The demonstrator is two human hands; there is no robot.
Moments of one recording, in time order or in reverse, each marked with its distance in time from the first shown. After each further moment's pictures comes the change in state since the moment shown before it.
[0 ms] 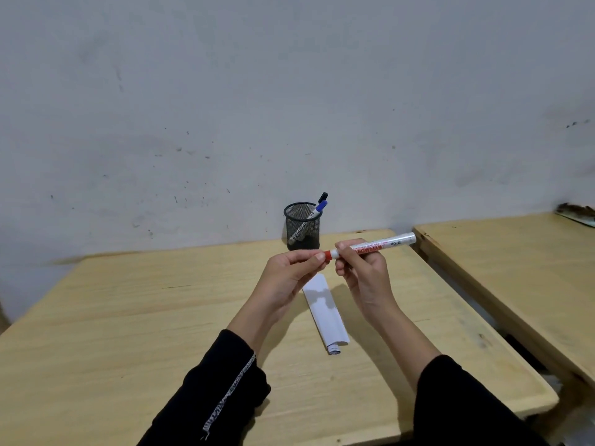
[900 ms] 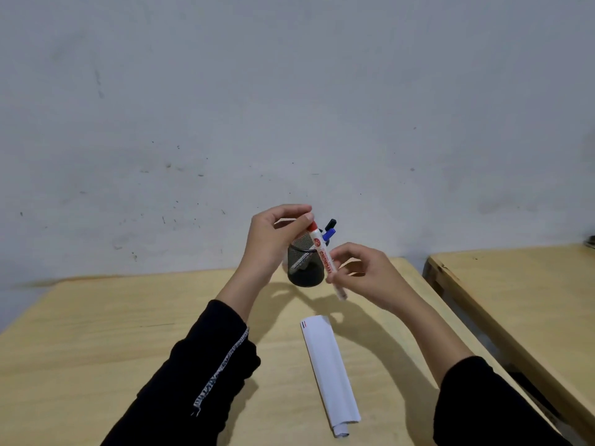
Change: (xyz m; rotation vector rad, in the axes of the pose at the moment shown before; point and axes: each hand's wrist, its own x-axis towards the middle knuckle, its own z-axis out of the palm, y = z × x) left_hand 0.090 0.071 -0.005 0.331 0.168 0.365; right_hand 0.088 -0.019 -0.010 -0.748 -0.326 0.009
